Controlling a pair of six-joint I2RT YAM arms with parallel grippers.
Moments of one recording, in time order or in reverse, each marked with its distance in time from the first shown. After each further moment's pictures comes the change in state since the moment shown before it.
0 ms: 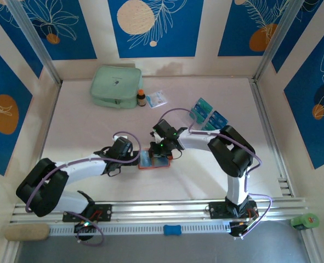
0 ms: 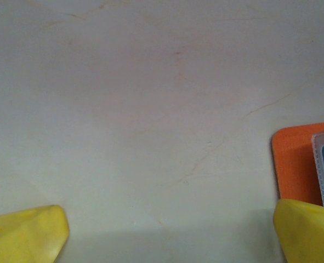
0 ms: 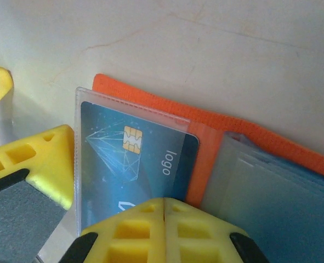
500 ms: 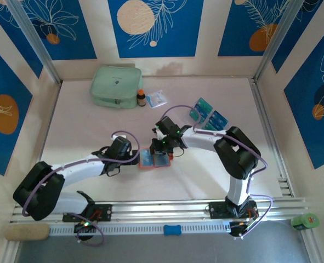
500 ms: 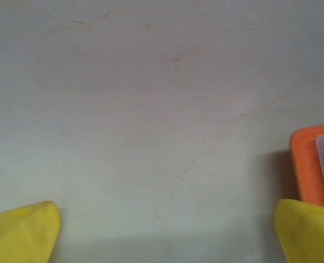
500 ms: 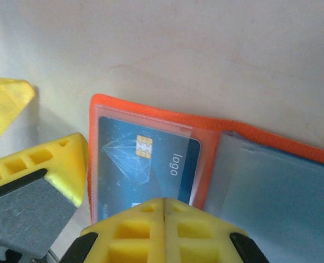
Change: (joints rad) left arm 0.007 -0.056 0.003 -0.037 0.006 -0.021; right arm -0.035 -0.067 -0.008 -0.008 0.000 0.000
